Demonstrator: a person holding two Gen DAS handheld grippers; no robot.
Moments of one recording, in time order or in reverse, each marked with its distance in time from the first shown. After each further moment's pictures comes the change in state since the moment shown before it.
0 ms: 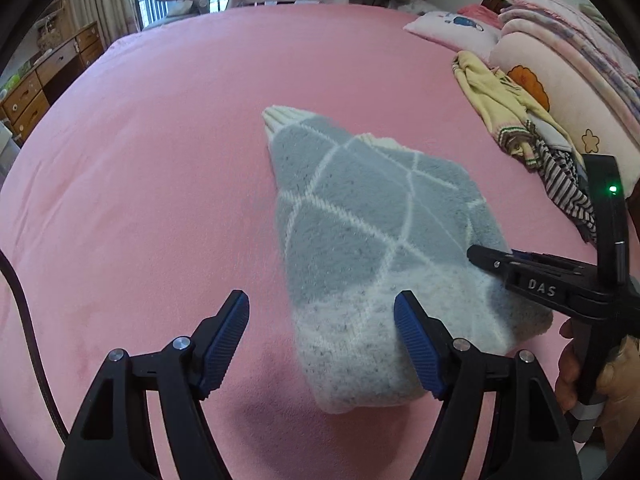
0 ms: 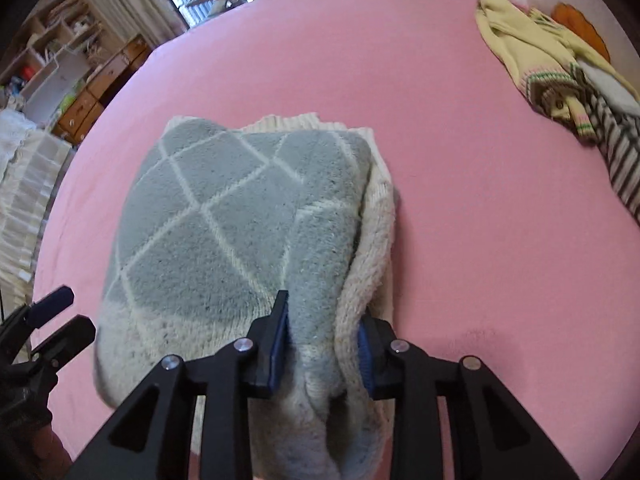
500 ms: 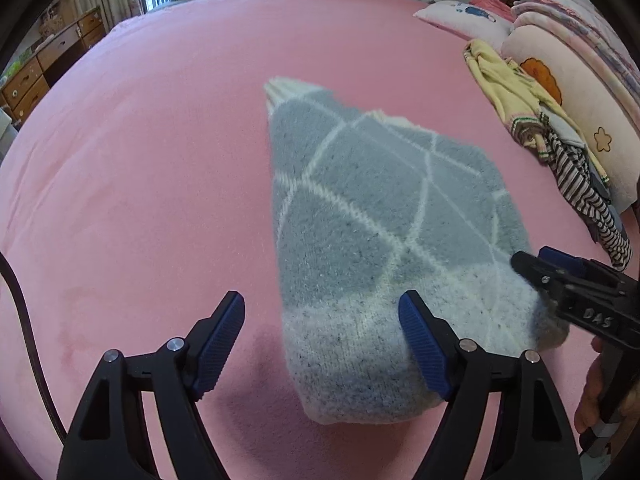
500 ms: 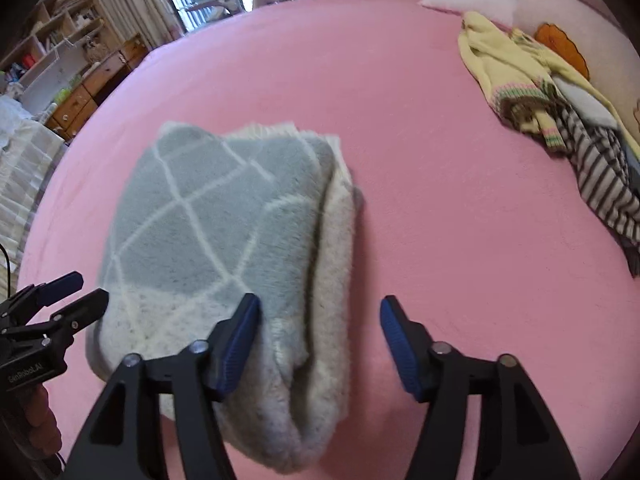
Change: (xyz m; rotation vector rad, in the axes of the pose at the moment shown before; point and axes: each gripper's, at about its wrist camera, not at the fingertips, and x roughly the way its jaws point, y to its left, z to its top) left arm 0.031 0.003 -0.009 -0.029 0.056 0.015; right arm -0.027 -0.022 -0.021 -0.031 -0.033 -0.079
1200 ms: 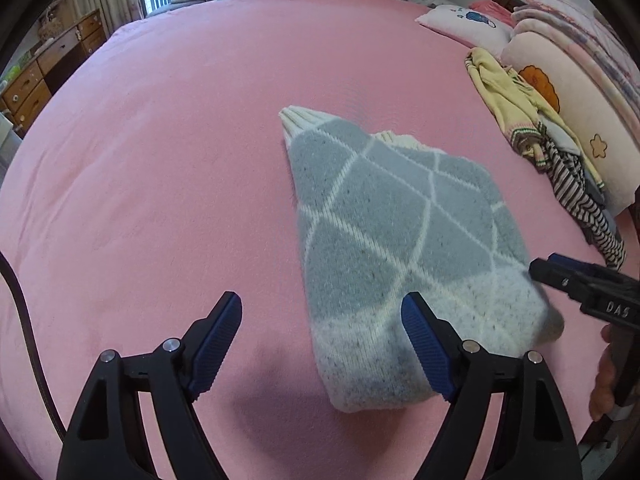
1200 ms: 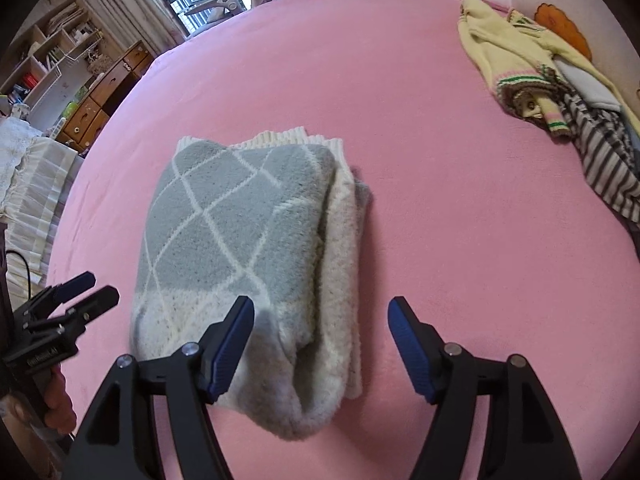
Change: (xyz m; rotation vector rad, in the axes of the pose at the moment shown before) left arm -0.028 0.014 0.026 0.005 -0.008 -0.016; right arm -0.016 -0.005 0.017 0.037 0.050 0.087
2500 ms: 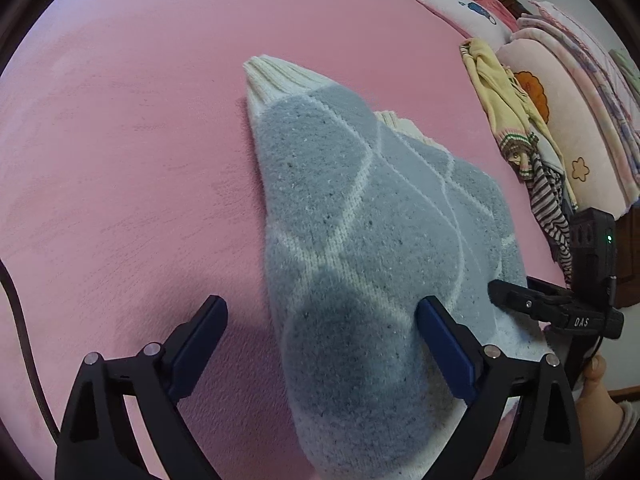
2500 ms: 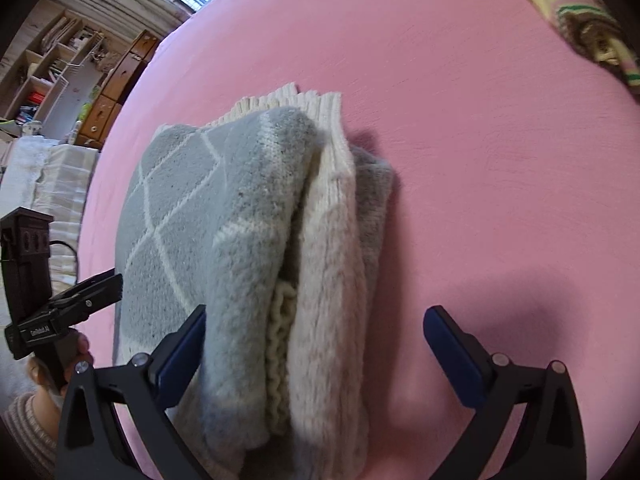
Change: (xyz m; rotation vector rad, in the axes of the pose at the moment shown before) left arm 0.107 0.029 0.037 -0.085 0.162 -0.255; right arm 0.093 -0.039 0.031 0.059 0.171 0.210
